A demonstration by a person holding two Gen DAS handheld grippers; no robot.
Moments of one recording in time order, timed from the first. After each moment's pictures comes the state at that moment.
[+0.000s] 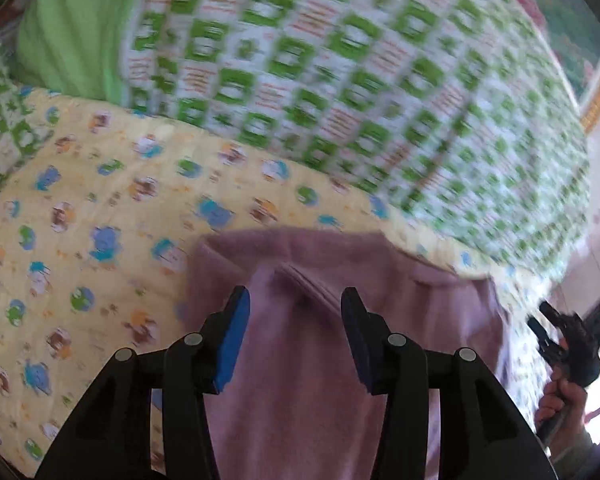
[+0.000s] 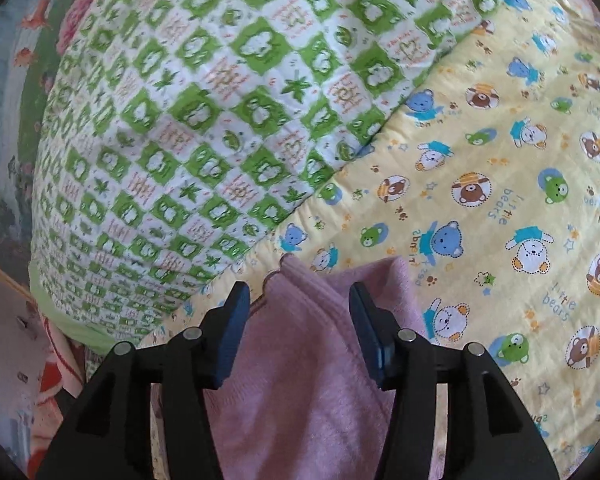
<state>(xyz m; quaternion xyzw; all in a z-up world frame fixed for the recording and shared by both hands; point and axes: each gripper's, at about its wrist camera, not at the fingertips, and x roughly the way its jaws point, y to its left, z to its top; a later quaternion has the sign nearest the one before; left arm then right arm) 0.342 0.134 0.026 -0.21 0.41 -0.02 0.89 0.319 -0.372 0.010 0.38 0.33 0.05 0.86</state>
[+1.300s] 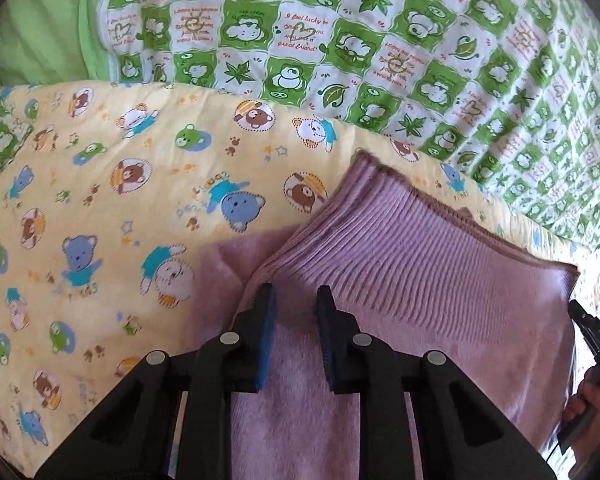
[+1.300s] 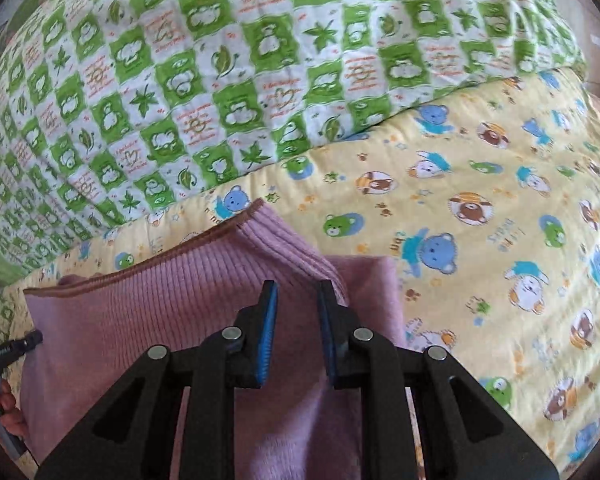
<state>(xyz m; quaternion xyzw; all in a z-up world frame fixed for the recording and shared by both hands) 0.406 0.155 -0.030 -0.15 0.46 0.05 0.88 0.351 -0.337 -0.035 0.19 0.35 -0.04 0.92</state>
